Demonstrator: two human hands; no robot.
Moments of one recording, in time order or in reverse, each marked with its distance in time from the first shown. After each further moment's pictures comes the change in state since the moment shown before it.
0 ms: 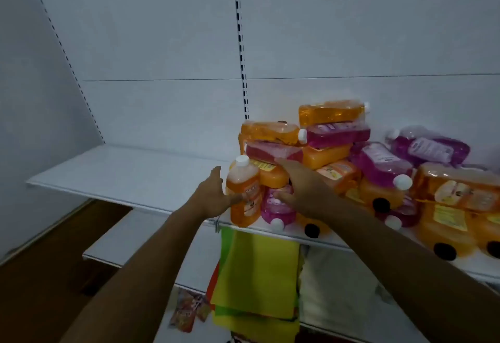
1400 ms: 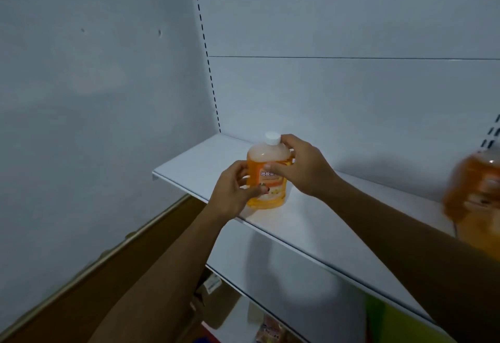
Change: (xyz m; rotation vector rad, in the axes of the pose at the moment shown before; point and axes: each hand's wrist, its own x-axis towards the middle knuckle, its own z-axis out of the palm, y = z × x) left_hand 0.104 -0.295 -0.217 -0.460 0.293 -0.023; right_hand 0.305 -0.236 0.239 0.464 -0.044 -0.180
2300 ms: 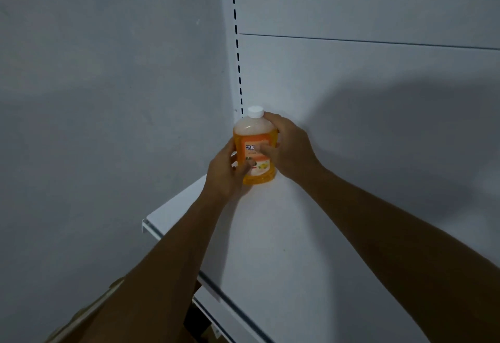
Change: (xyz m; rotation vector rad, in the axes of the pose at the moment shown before) left_hand 0.239 -0.114 -0.108 0.206 0.192 0.055; right_hand 0.270 0.068 0.150 -0.015 0.072 -0.094
